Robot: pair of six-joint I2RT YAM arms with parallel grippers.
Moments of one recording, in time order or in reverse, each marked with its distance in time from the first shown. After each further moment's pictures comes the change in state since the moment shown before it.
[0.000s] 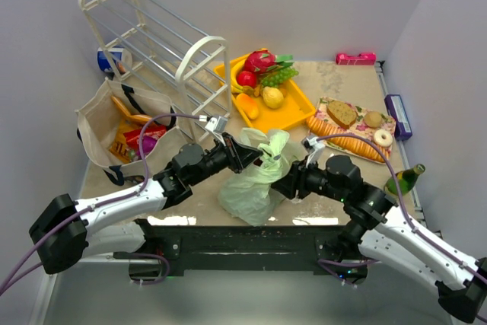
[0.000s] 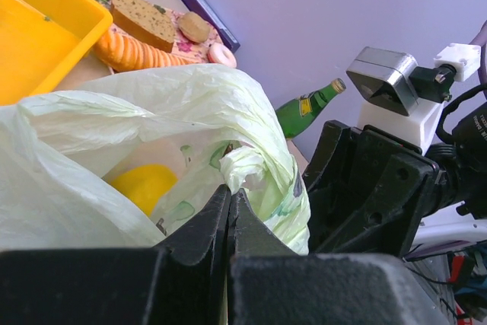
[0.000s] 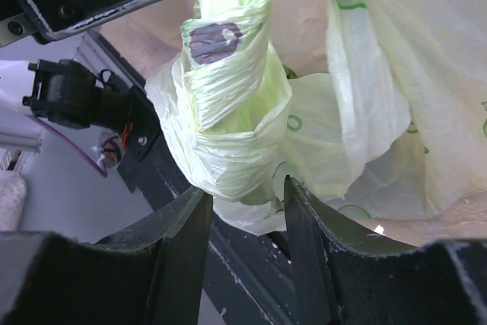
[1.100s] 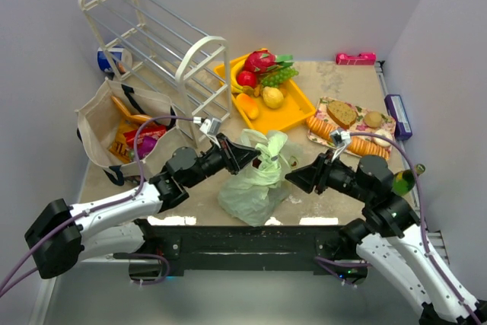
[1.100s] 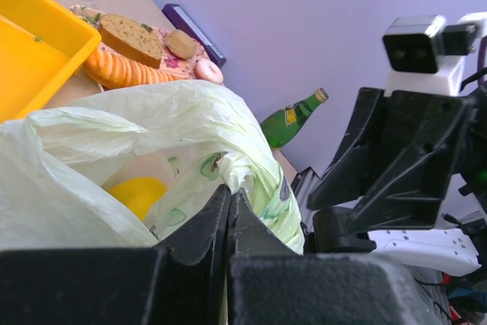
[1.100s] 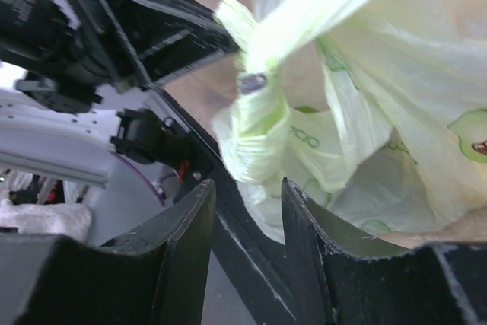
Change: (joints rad) left arm 0.000 -0.053 -0.040 0.053 0.002 -0.001; right arm -0.264 -0.163 0.082 -0.068 -0.233 0.071
